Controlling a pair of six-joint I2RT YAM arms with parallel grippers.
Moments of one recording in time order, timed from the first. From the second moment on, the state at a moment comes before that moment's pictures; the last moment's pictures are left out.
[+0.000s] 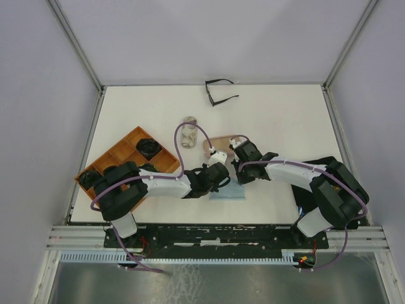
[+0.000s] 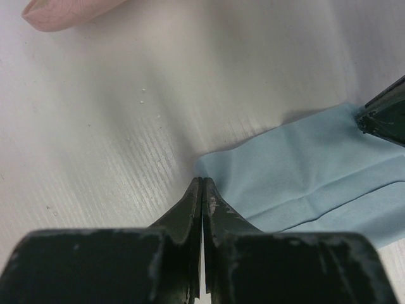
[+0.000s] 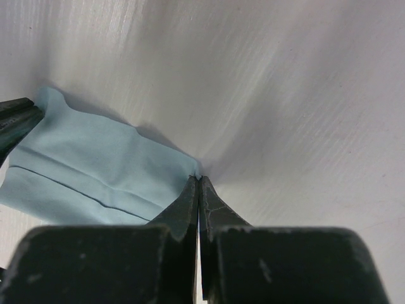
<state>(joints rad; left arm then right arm) -1.09 1.71 0.85 -0.06 -0.43 -0.53 0.68 1.53 0.78 -0.34 0.03 0.29</state>
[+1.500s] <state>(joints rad) -0.99 1.59 0.82 0.09 -0.40 -0.44 0.68 1.32 0.74 -0.26 0.16 0.28</state>
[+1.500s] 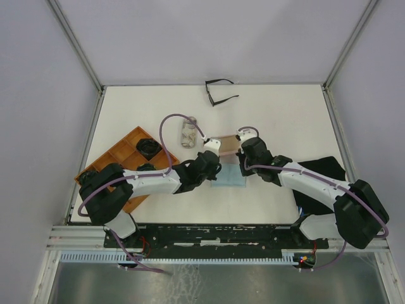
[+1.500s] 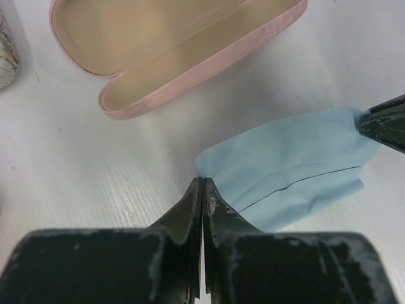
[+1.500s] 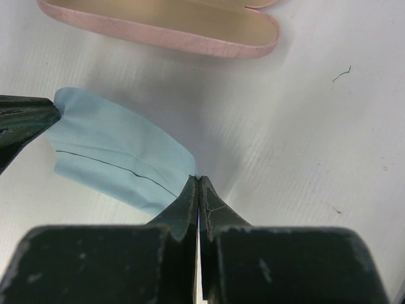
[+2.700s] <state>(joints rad) -1.22 1.13 0.72 -0.14 -0.42 -0.53 0.75 0.99 0.78 -0.57 -0.25 0.39</state>
